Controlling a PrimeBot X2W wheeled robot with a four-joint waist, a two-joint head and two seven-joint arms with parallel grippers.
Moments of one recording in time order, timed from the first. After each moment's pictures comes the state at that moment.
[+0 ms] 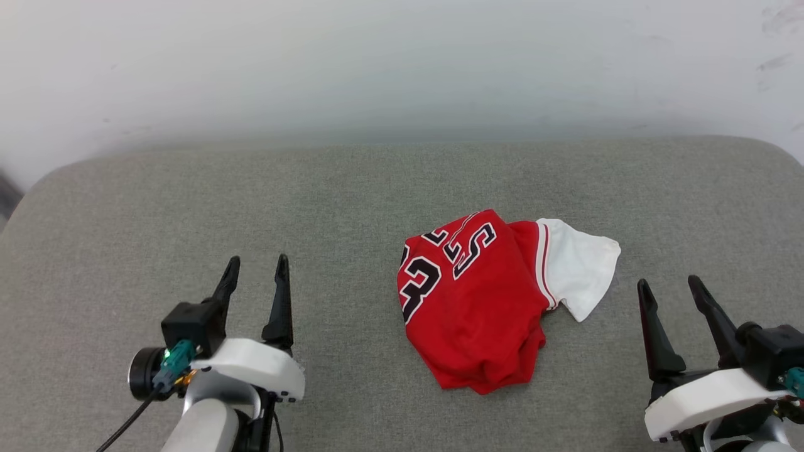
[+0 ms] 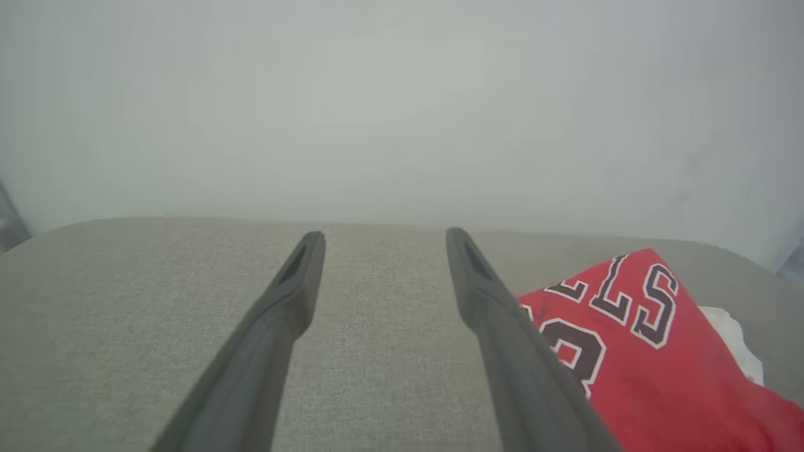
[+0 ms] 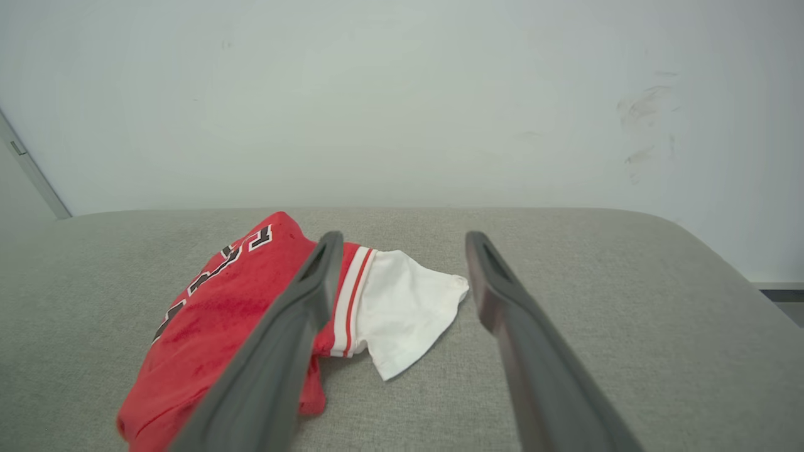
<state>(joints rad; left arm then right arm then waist) -0.24 0.21 -0.30 0.28 -0.43 0.11 -0.26 0.01 -0.08 -0.04 -0.02 0.15 0.13 -0.04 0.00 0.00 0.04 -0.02</state>
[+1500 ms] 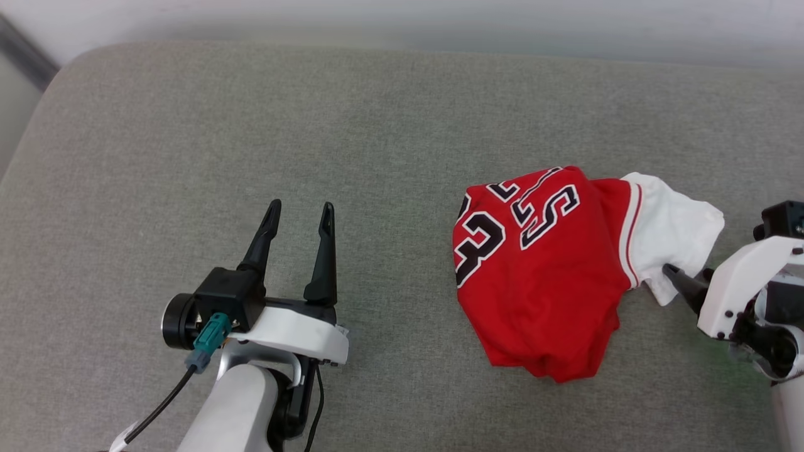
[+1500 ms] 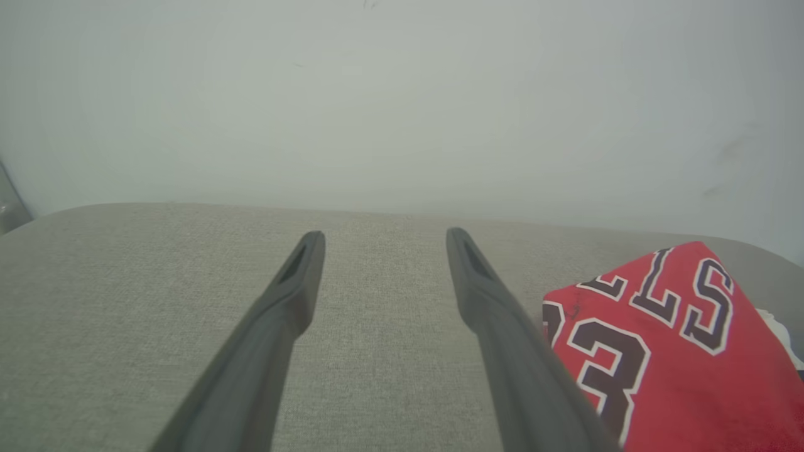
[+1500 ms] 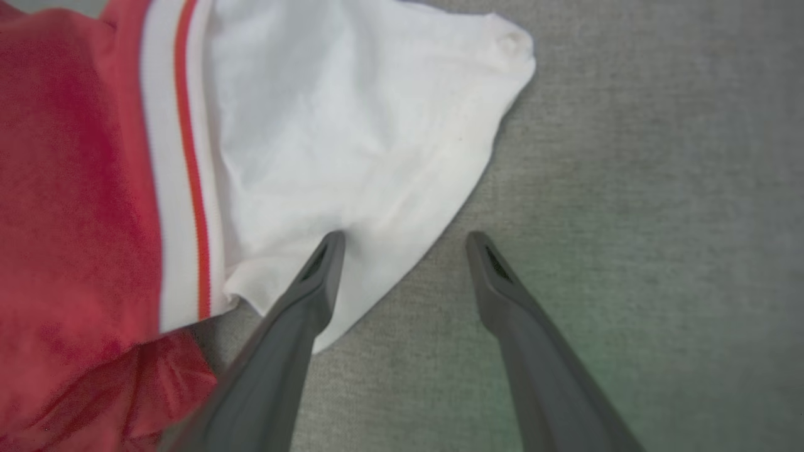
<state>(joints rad) -0.28 0.14 -0.32 0.15 -0.34 0.11 -0.26 -0.40 -0.25 -0.11 0.40 0.42 0.13 0.66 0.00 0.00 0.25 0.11</state>
